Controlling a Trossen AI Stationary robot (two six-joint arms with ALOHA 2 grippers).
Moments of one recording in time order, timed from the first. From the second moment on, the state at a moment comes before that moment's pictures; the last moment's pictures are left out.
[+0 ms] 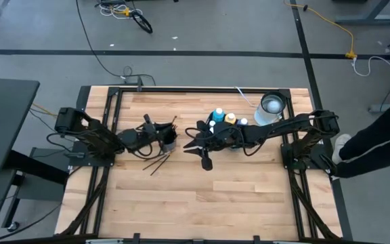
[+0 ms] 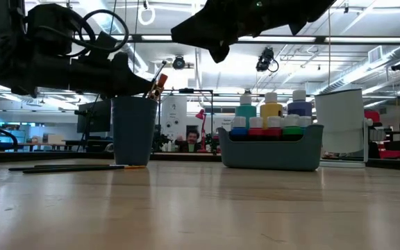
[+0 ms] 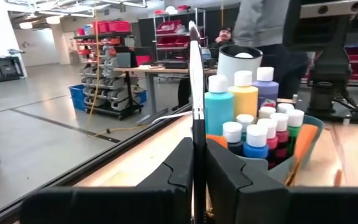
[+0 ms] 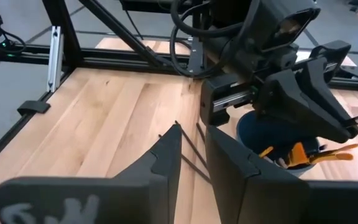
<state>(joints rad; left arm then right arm) 0.00 1.57 0.17 1.48 -0.56 0.05 0.04 1.66 1.06 0.31 -0.09 -0.04</state>
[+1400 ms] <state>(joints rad) -0.02 1.42 0.17 1.50 -0.47 0.12 0.09 1.66 1.06 0.32 0.03 -0.10</state>
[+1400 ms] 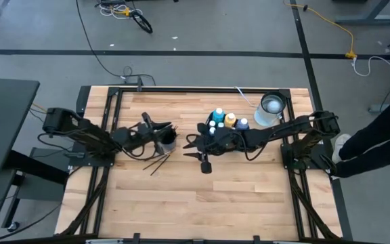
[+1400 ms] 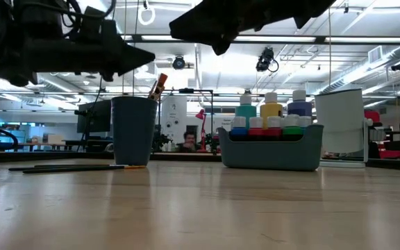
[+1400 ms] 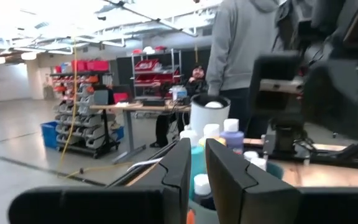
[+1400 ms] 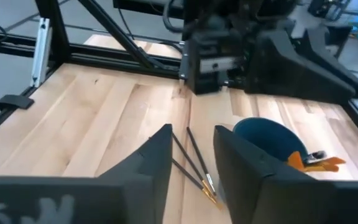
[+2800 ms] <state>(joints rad) -0.07 1.11 0.24 1.19 -0.09 0.04 0.14 1.66 1.06 0.37 0.04 -0.04</state>
